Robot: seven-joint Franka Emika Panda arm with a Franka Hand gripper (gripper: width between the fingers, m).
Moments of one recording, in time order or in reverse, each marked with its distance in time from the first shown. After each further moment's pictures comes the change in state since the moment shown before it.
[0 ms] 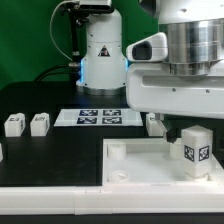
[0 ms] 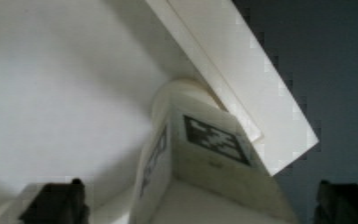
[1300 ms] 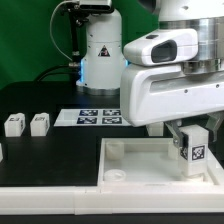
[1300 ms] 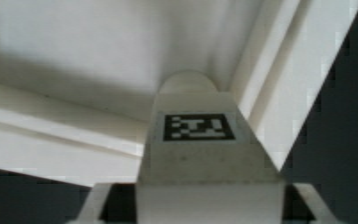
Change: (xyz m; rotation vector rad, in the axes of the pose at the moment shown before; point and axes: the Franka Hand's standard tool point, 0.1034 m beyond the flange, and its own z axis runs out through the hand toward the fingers) arm 0.005 0.003 -0.003 -0.020 -0.017 -0.786
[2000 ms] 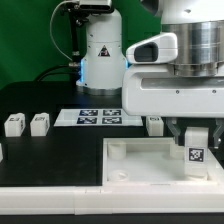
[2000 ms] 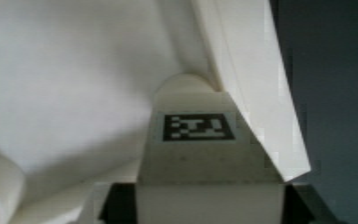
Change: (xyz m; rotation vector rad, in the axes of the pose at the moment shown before) arm -0.001 -0.002 0.004 0.006 -0.006 0.801
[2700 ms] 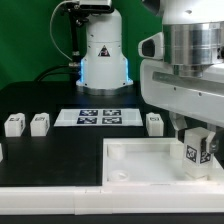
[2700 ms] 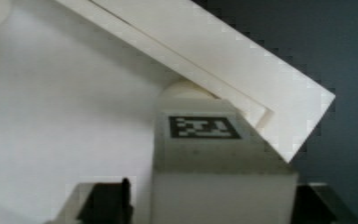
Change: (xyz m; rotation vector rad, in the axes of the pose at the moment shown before) arm -0.002 0.000 0.000 -0.015 0.010 0.441
